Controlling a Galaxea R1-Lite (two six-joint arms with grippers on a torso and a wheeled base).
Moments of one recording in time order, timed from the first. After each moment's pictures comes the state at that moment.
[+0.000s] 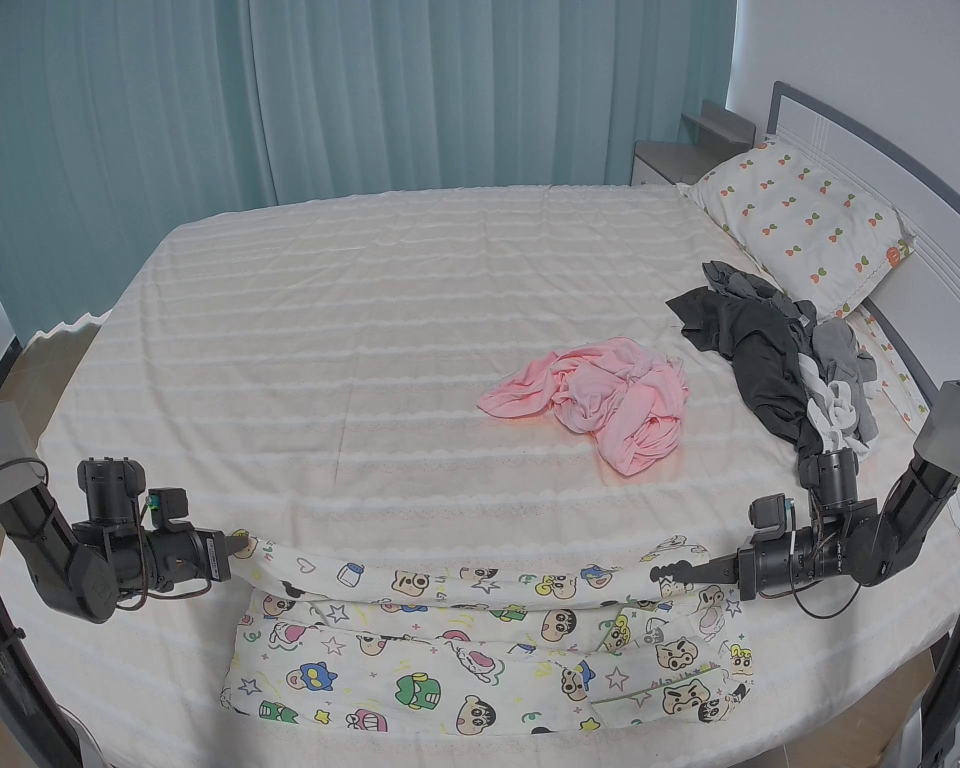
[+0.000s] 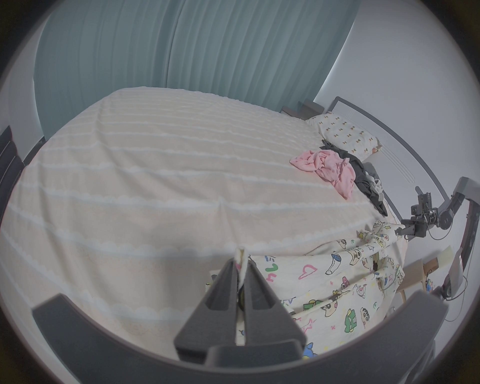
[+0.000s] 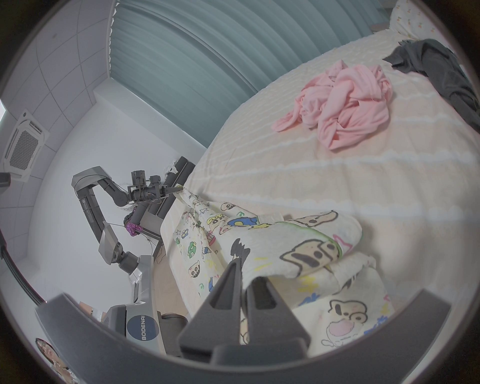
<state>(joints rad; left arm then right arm) 0.12 1.96 -0.42 -0.91 -0.43 -0.02 0.08 2.07 -0.56 -0.69 0.89 -0.04</state>
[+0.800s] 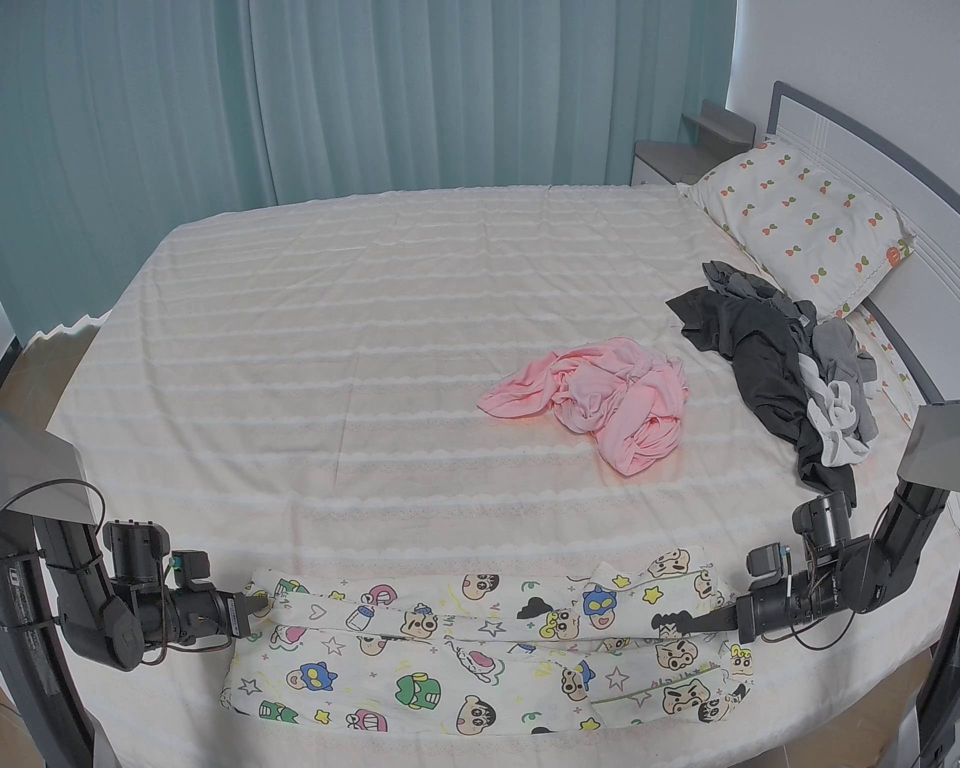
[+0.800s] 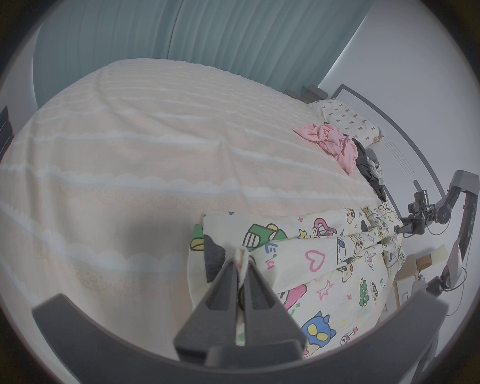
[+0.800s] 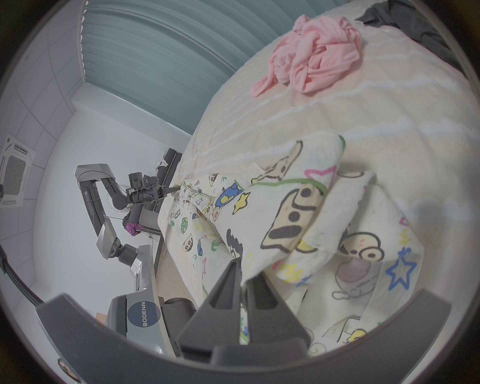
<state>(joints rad) 0.12 2.21 -0.25 -1.22 -0.46 -0.03 0.06 2.15 -0.46 -0.69 0.86 -0.07</state>
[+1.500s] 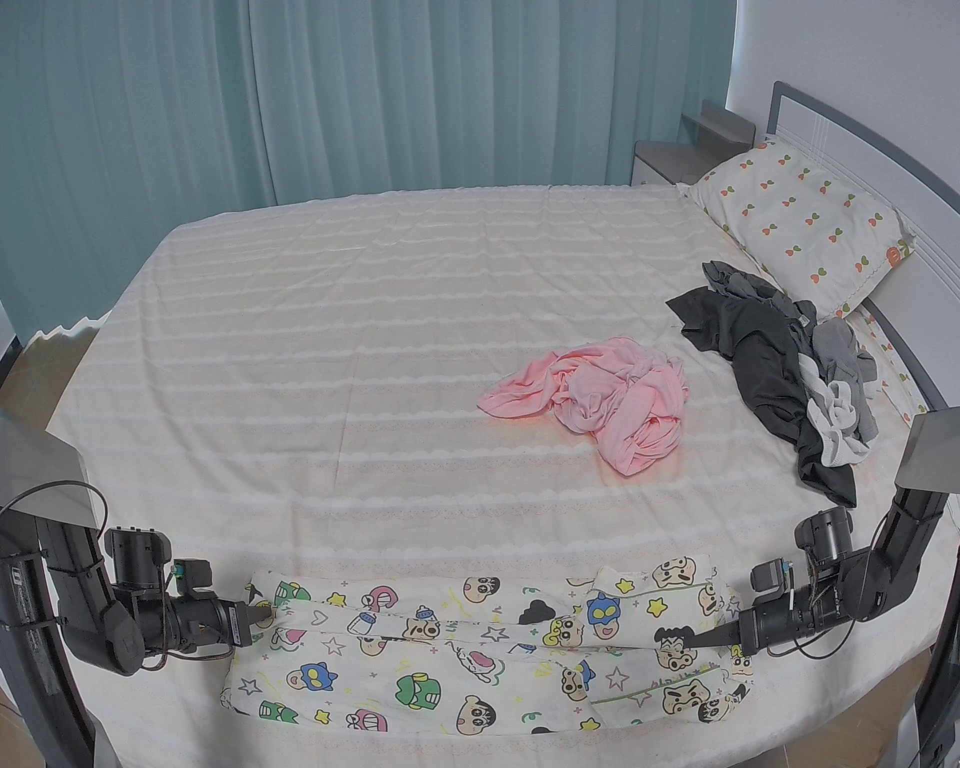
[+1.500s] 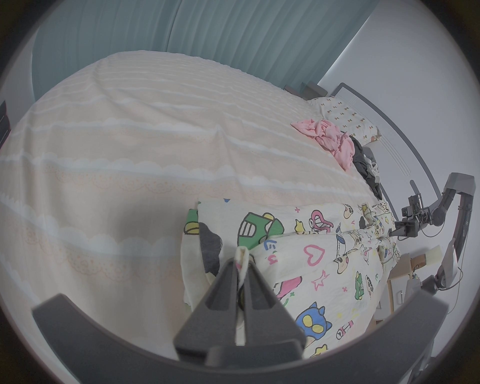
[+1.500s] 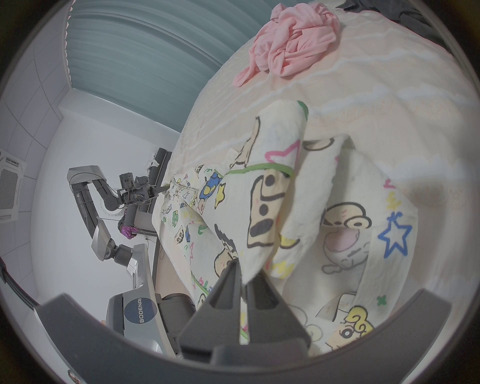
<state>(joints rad) 0.12 2.22 -0.23 -1.22 -0.49 -0.03 0.04 2.18 -0.41 -0.69 0.83 -0.07</state>
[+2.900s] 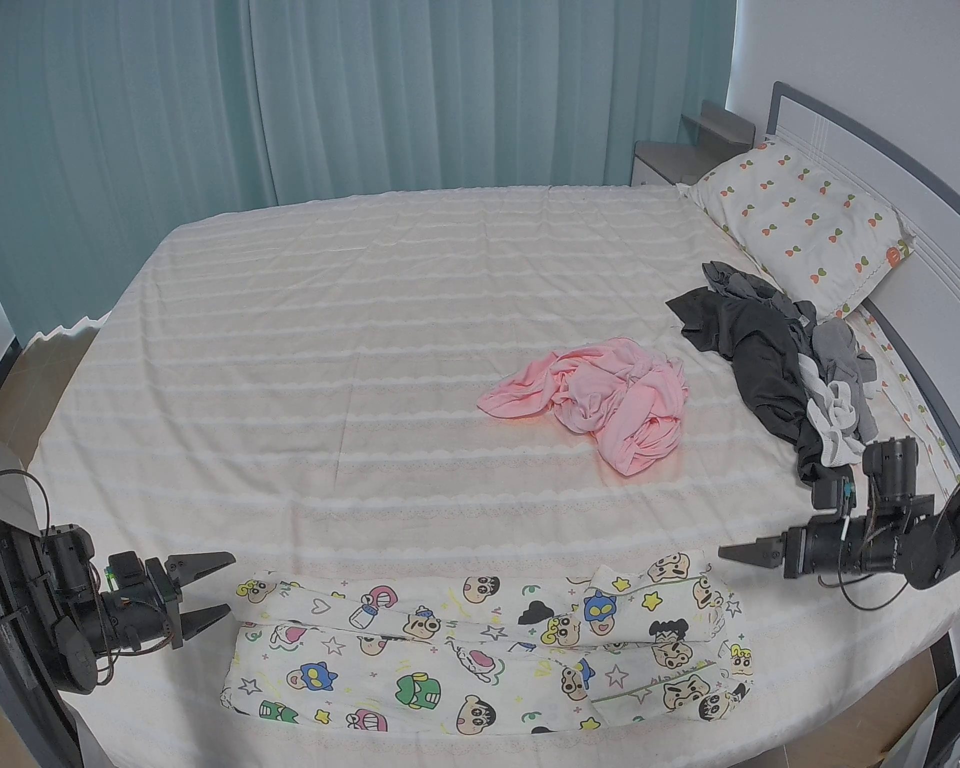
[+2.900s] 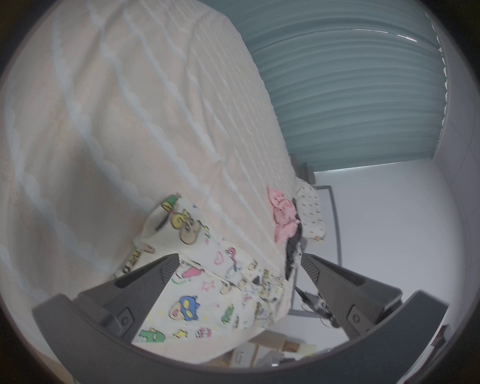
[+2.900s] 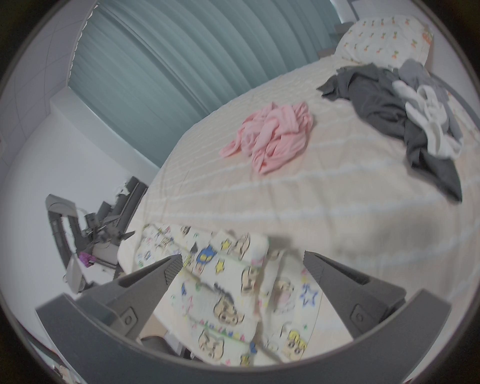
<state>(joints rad) 0.35 2.12 -0.02 -1.55 -0.92 -0.83 -0.02 1.83 -0.43 -0.68 0.61 0.06</state>
